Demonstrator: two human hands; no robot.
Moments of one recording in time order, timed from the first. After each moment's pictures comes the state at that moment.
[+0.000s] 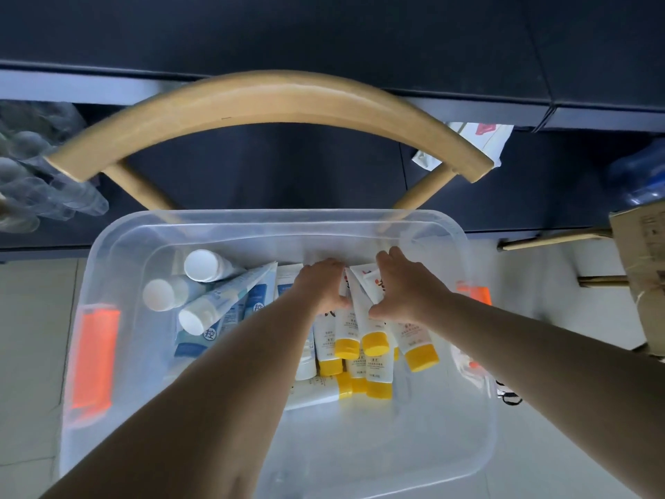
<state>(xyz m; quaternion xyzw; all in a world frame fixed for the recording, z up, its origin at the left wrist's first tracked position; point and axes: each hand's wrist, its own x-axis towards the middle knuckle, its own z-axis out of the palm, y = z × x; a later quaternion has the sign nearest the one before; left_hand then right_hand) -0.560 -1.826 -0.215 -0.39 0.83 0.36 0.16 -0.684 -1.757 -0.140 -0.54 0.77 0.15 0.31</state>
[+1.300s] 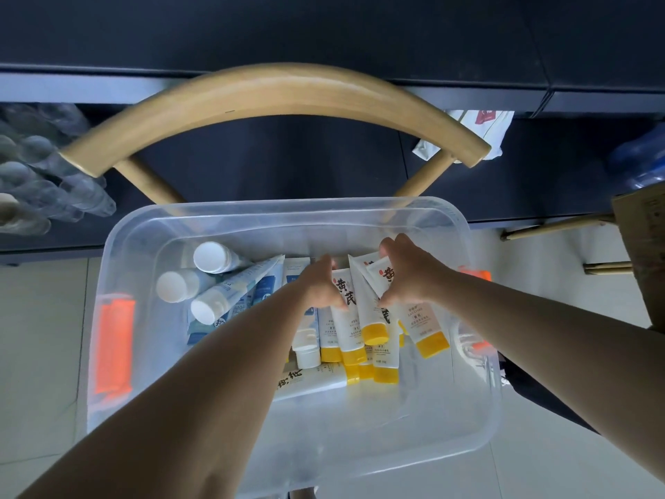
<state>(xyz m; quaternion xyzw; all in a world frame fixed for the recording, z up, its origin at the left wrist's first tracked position) -0.545 -1.822 -0.202 -0.47 0.68 0.52 0.19 -0.683 -1.761 -0.124 -0.49 0.78 0.12 0.38</state>
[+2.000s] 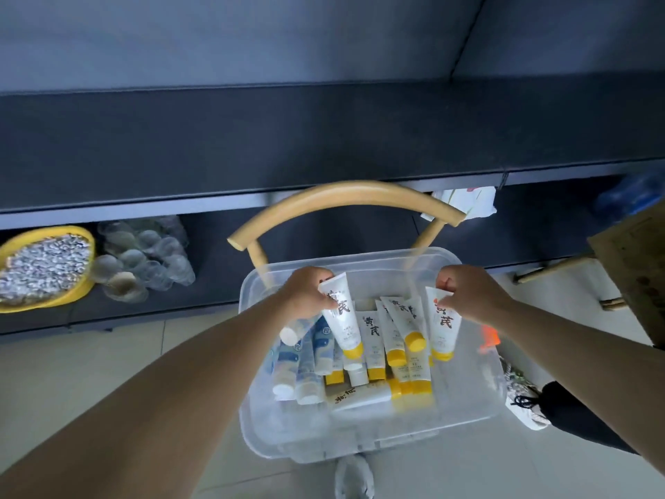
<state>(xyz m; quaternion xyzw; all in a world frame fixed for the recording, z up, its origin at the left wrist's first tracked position) -0.440 -1.865 -0.046 -0.43 0.78 0.45 0.06 -0.666 -1.724 -0.008 -0.44 0.85 -0.01 0.28</state>
